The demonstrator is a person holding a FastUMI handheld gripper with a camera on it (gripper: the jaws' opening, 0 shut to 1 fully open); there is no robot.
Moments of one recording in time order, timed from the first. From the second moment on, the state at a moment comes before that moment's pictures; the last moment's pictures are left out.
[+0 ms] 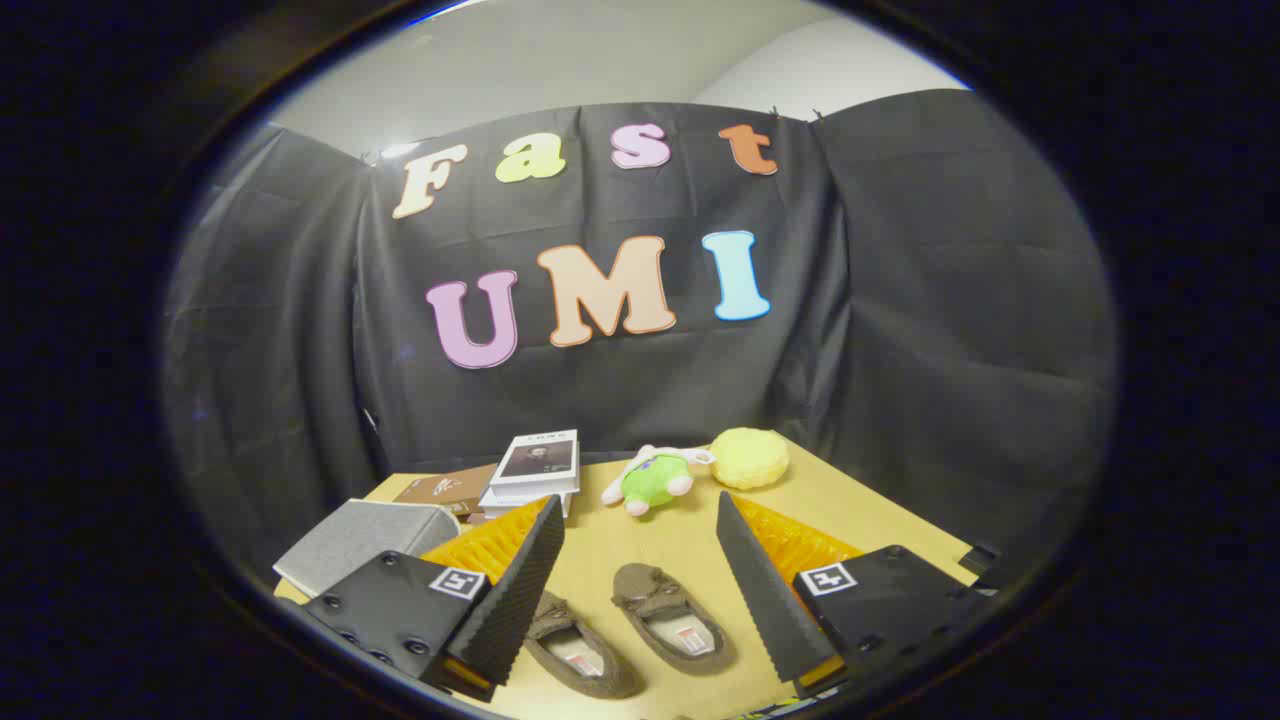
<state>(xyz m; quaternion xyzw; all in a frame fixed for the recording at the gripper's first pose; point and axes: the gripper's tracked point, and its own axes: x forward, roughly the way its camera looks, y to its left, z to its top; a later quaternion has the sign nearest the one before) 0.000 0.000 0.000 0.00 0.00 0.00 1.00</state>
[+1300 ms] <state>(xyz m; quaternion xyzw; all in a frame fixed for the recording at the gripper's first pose) 0.020 0.075 -0.096 0.16 0.20 0.14 0.96</state>
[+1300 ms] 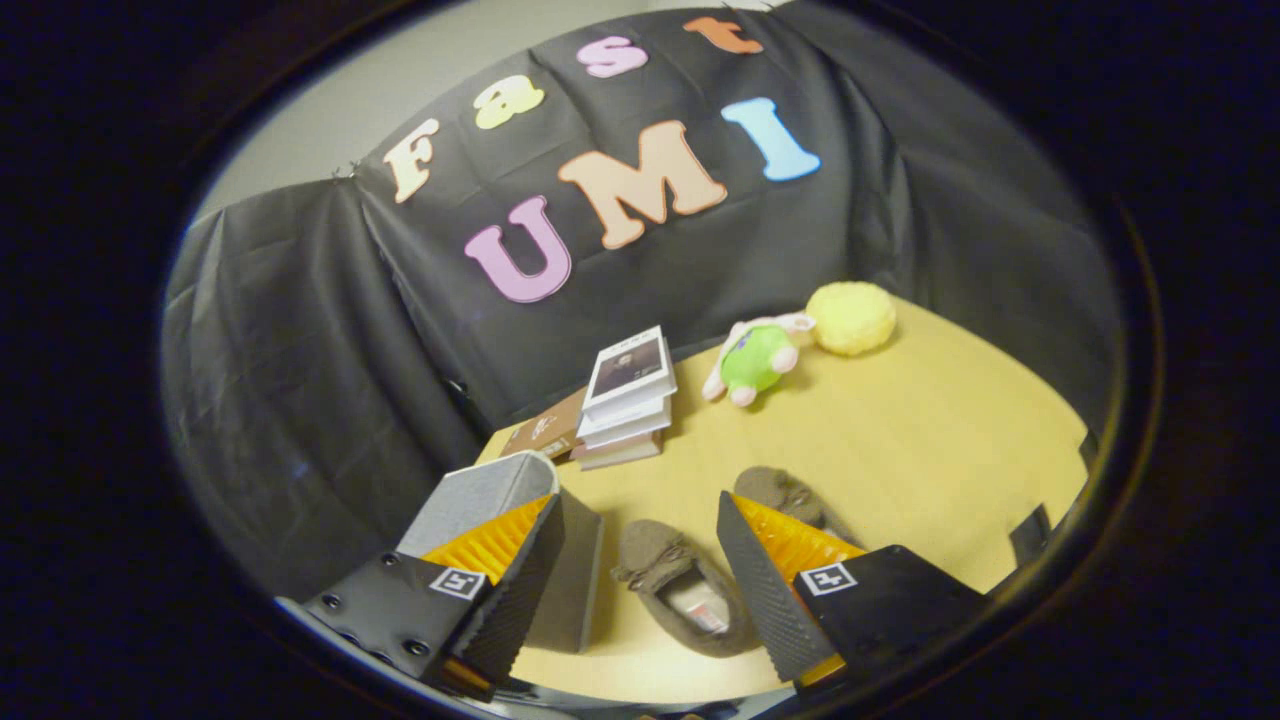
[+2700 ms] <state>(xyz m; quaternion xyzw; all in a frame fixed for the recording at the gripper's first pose) -0.035 0.221 -0.194 0.53 0.43 0.21 0.70</state>
